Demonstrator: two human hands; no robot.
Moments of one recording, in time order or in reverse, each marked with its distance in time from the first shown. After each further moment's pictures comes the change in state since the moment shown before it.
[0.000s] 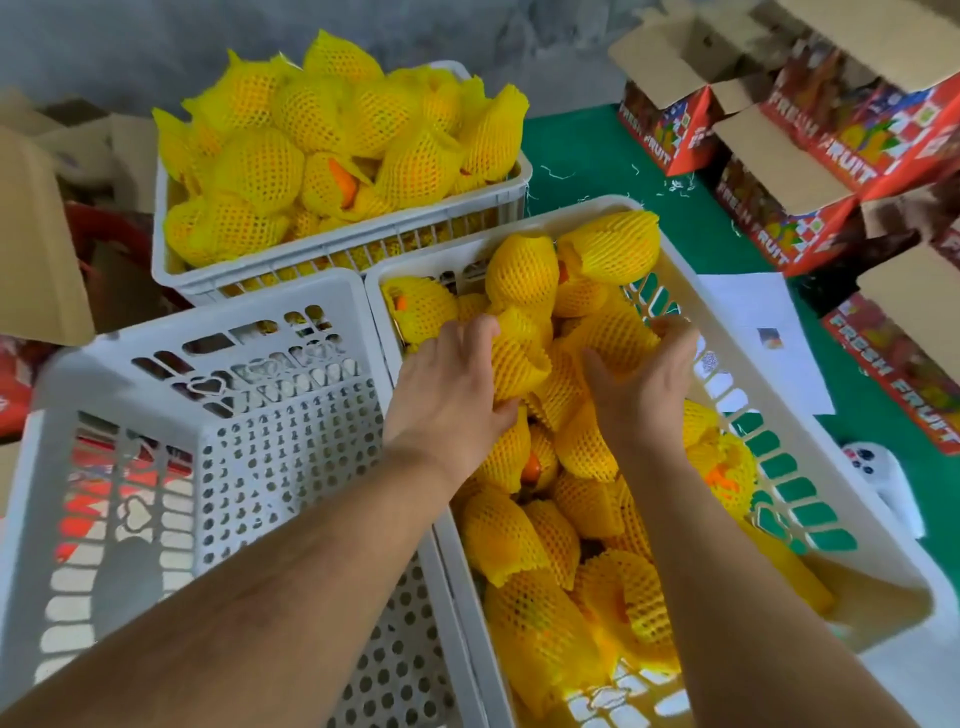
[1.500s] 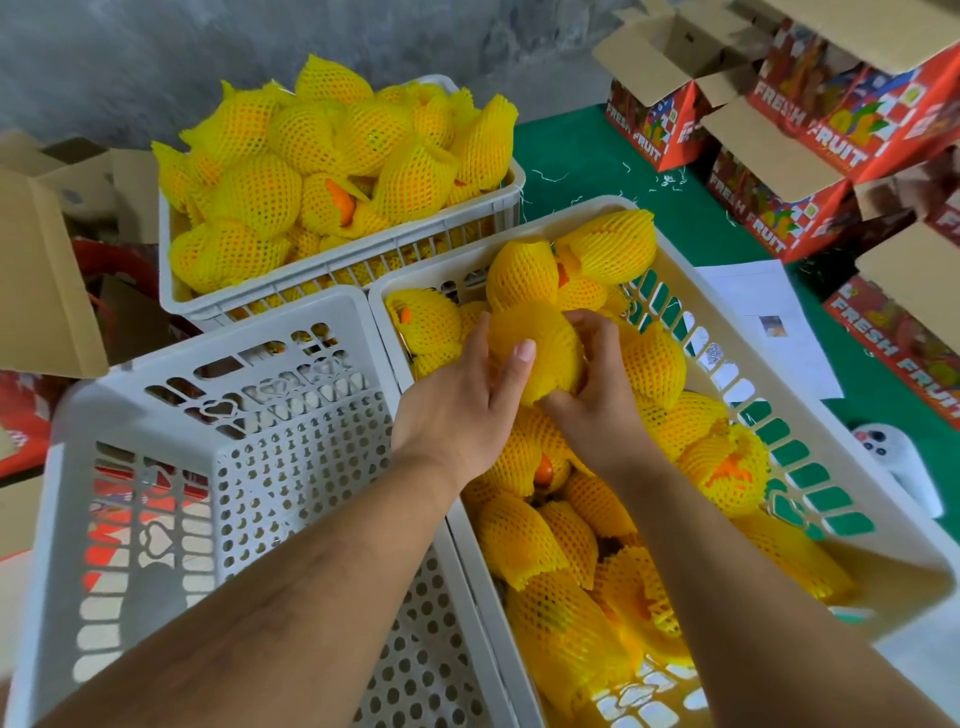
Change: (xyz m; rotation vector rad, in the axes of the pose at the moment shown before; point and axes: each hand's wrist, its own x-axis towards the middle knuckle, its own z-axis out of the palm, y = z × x) left_hand 0.003 0.000 -0.004 -0.188 -0.072 -0.132; right_hand -0.023 -0.031 0.011 0.401 -0.418 -0.176
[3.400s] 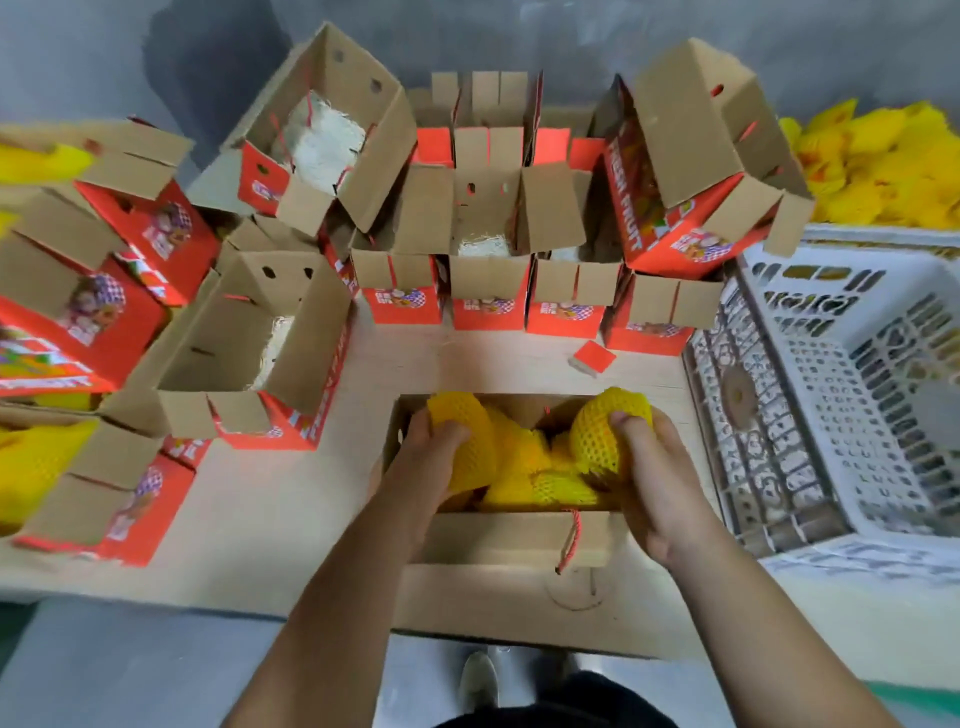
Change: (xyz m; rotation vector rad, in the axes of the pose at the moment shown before) left_hand -0.547 -0.520 -0.284 -1.185 0.178 -0.848; right_hand -0.393 -0.262 0.534 0.390 -0.239 0.590
